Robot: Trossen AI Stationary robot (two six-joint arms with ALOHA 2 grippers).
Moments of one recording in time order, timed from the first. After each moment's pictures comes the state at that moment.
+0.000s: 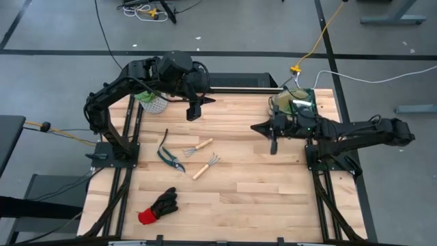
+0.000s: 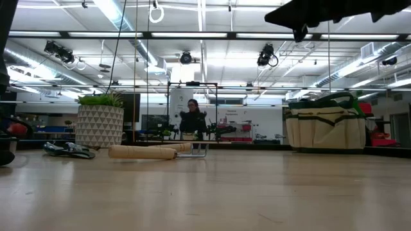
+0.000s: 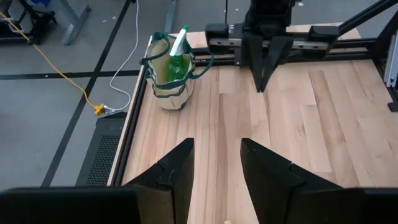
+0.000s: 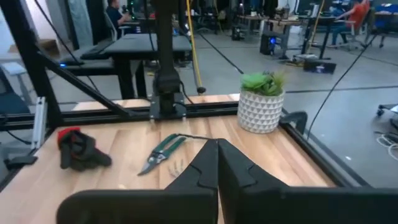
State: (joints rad) left arm 0.23 1.69 2.24 -1.16 0.02 0.19; right arm -0.04 0.90 0.60 0.18 0.07 0.01
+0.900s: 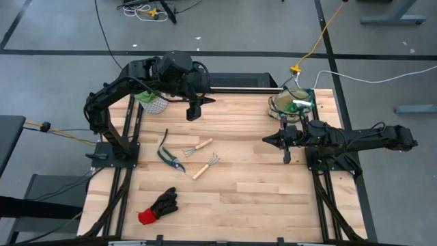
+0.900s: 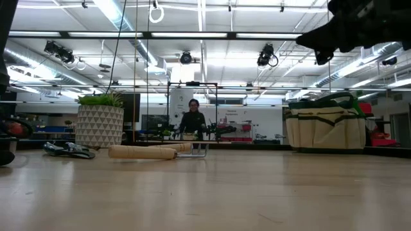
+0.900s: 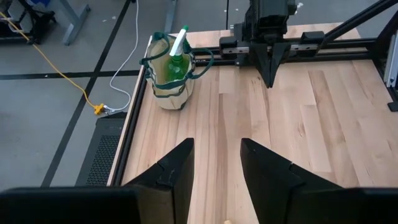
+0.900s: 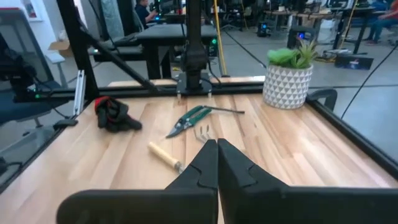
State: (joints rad) left arm 0.22 1.69 2.24 -1.16 0.02 0.19; right arm -0.02 0.60 0.31 0.18 -0.02 0.02
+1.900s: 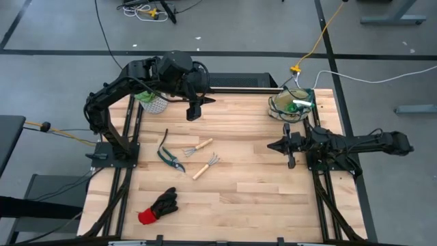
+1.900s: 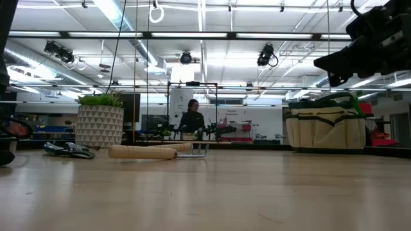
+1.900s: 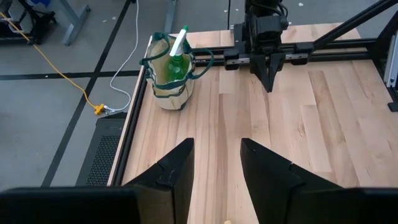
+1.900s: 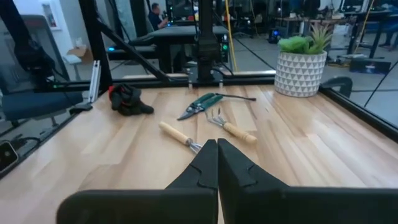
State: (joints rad) left arm 0.22 1.69 2.24 -1.15 0.02 0.19; right arm -0.02 0.38 0.05 0.25 -0.07 0.03
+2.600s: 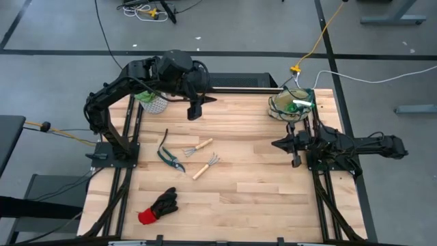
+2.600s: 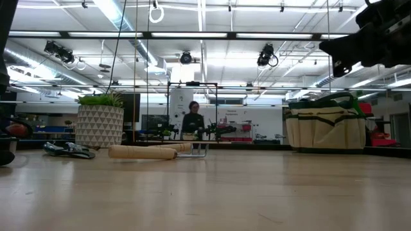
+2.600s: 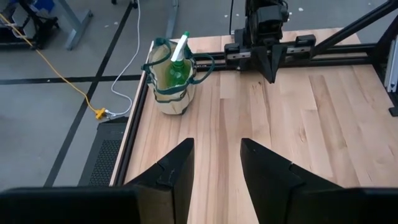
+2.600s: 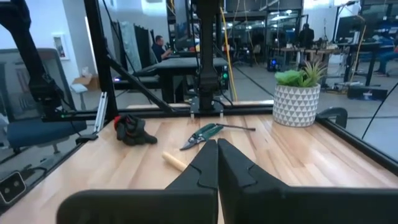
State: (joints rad) left arm 0.23 1.69 2.24 -1.13 0.02 0.20; right arm -0.02 0.22 0.05 0.21 -0.07 0.04
